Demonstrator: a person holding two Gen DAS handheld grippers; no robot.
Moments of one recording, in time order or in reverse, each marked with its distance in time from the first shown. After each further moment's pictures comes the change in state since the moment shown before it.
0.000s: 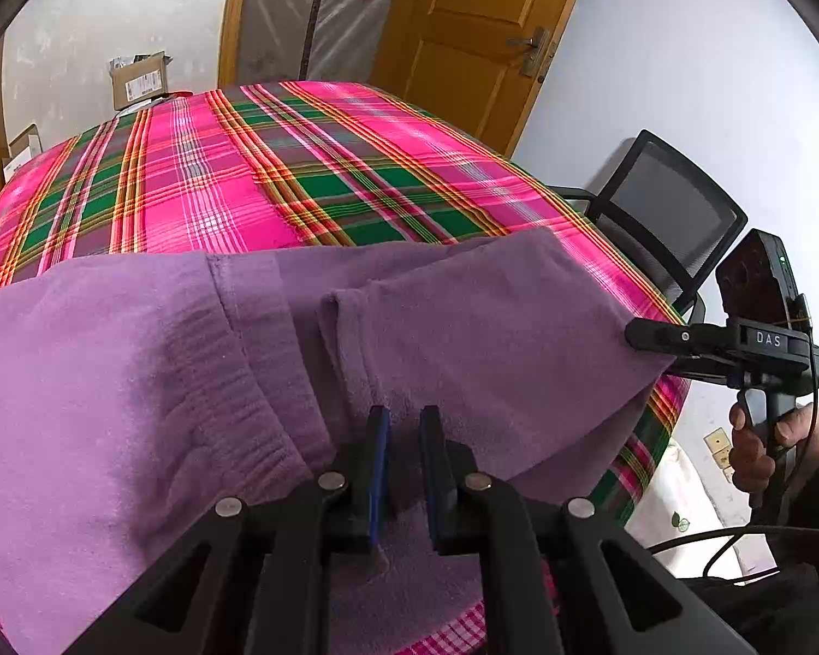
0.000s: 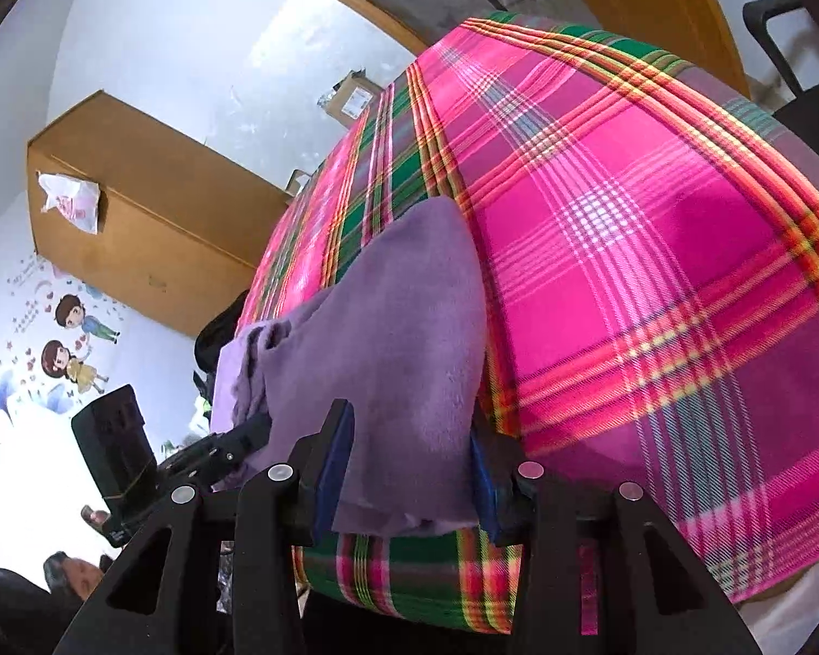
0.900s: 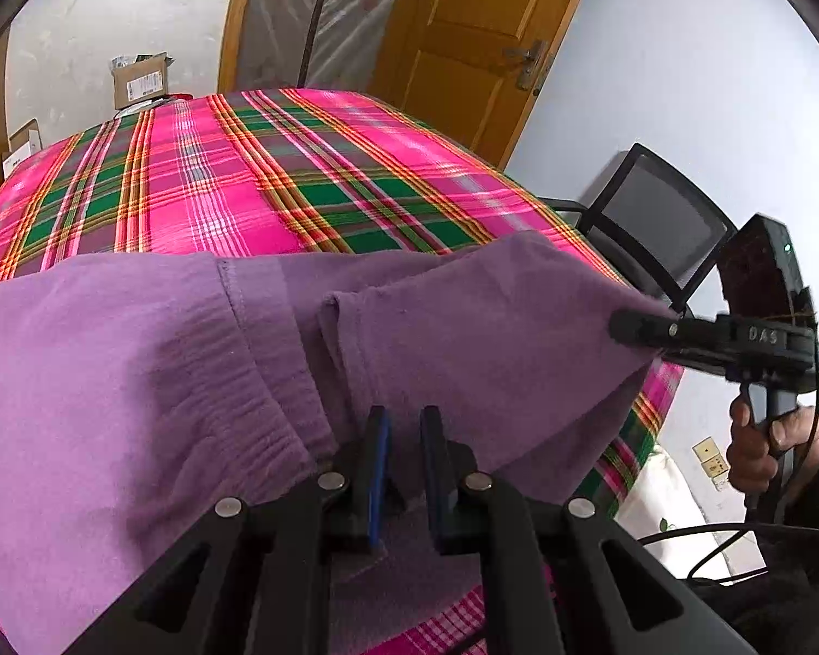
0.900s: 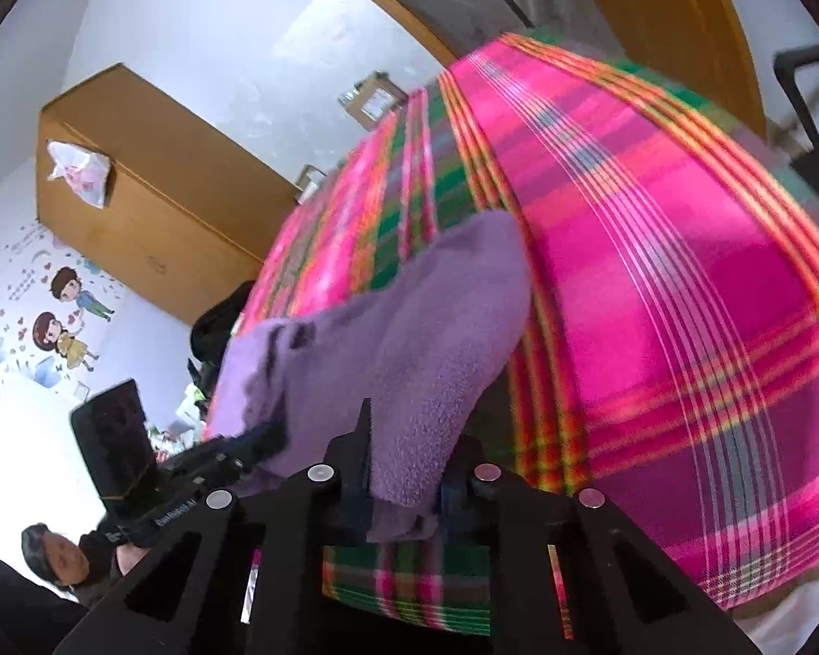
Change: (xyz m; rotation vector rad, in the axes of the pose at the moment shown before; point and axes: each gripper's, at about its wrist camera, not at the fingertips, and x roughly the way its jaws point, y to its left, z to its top) left arm -0.017 0.003 -0.002 -0.022 -0.036 -0.032; right arm -0.003 0.045 0.009 -0.113 -0.033 -0.007
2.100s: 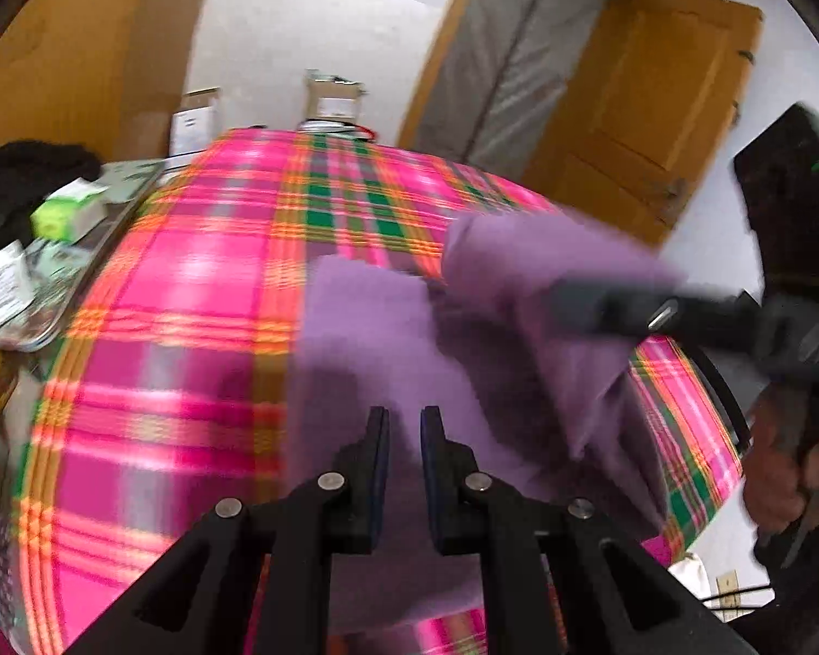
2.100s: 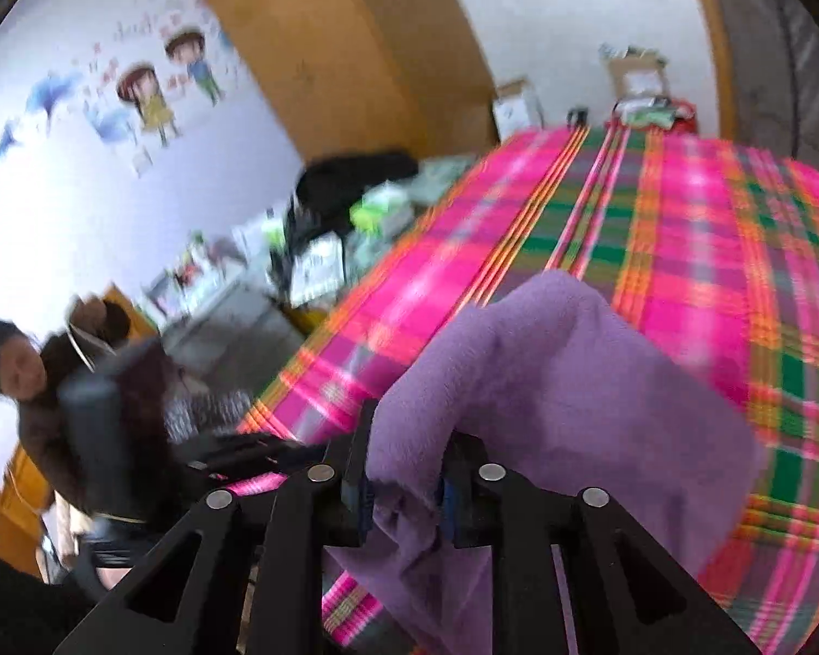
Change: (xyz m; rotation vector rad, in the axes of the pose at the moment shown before) left arm -0.121 0.144 -0.048 -0.344 -0.200 0.249; right arm 0.211 0.268 -0.014 -0.587 0.361 0.091
